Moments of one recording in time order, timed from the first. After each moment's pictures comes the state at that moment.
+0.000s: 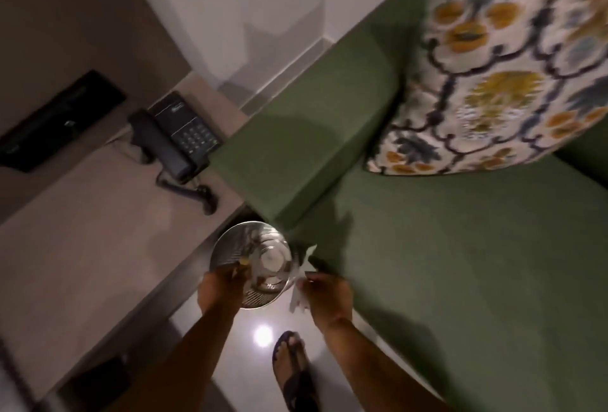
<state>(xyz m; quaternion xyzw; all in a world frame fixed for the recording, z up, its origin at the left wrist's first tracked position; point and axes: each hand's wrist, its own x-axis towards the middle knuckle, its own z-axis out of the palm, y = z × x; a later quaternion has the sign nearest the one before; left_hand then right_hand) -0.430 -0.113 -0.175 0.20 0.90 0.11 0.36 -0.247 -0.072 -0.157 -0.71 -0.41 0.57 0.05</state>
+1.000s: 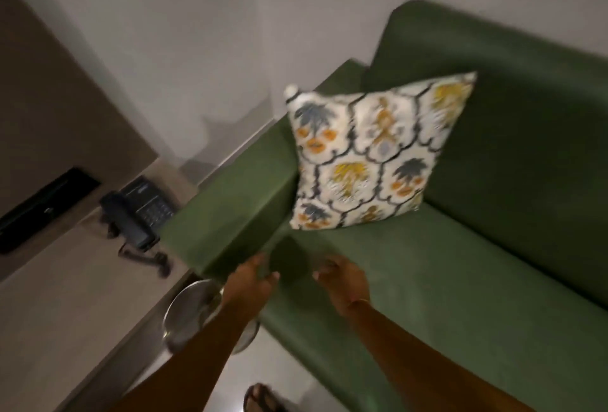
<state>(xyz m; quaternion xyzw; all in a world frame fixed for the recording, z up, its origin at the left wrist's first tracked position) -0.283 -0.006 -0.028 0.41 0.81 0.12 0.41 -0.090 0.028 -0.030 -0.69 -0.50 0.51 0.11</state>
